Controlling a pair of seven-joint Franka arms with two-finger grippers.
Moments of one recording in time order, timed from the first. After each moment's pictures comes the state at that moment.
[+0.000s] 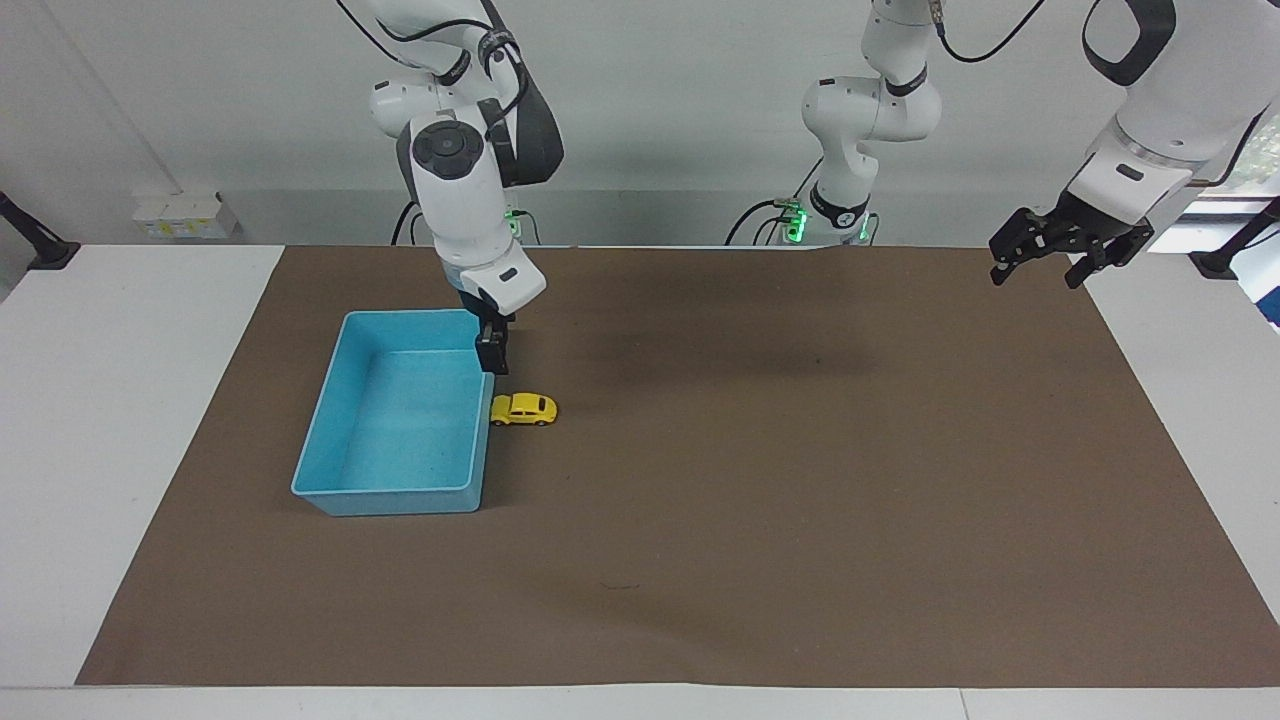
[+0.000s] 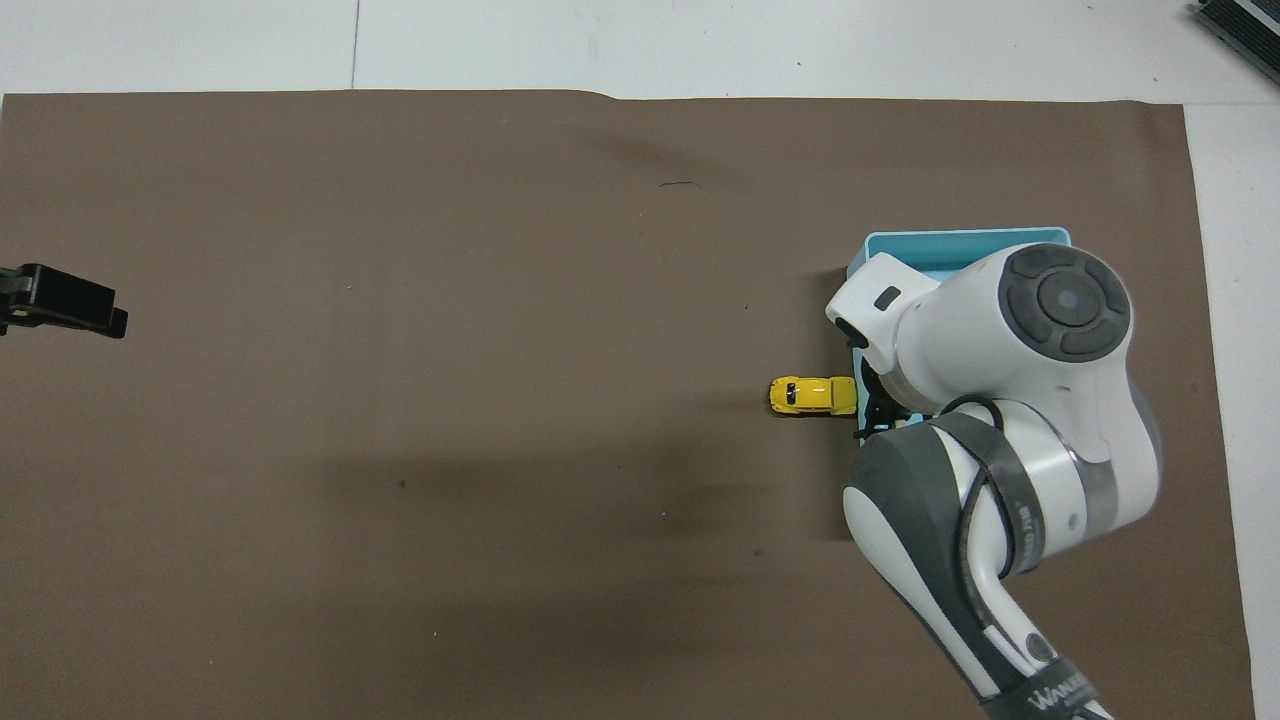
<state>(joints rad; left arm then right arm) -0.18 0.05 0.18 -1.49 -0.04 1.50 0.09 0.23 0.04 0.07 -2.00 0.00 2.01 -1.27</state>
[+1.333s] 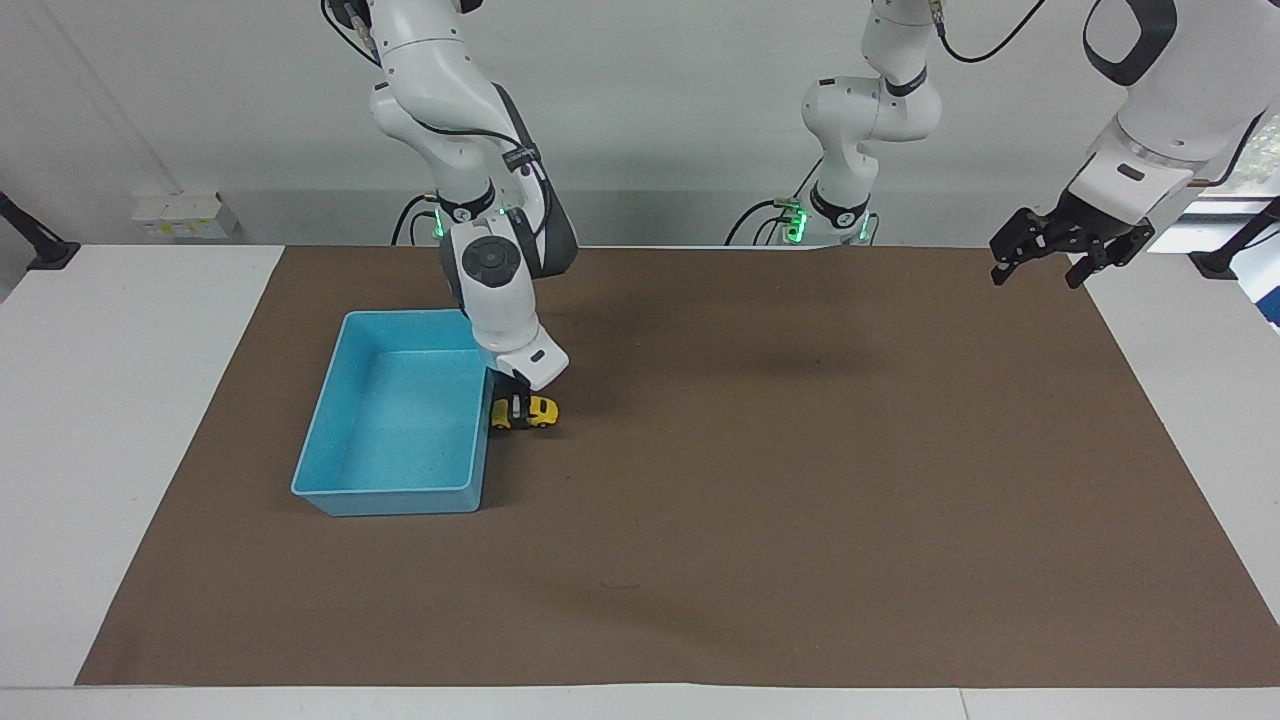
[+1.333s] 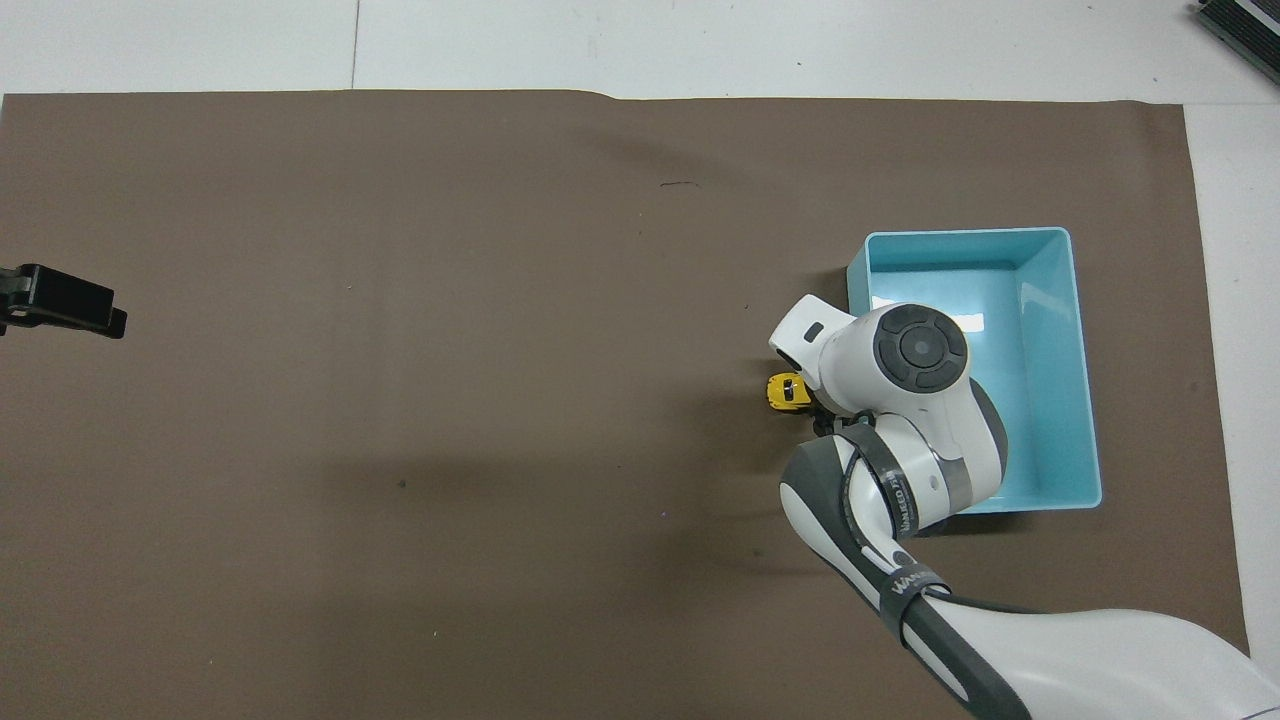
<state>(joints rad) -0.18 0.05 0.18 -1.49 -0.04 1.50 0.09 0.25 0.25 0.07 -2.11 -0.08 2.38 -1.27</state>
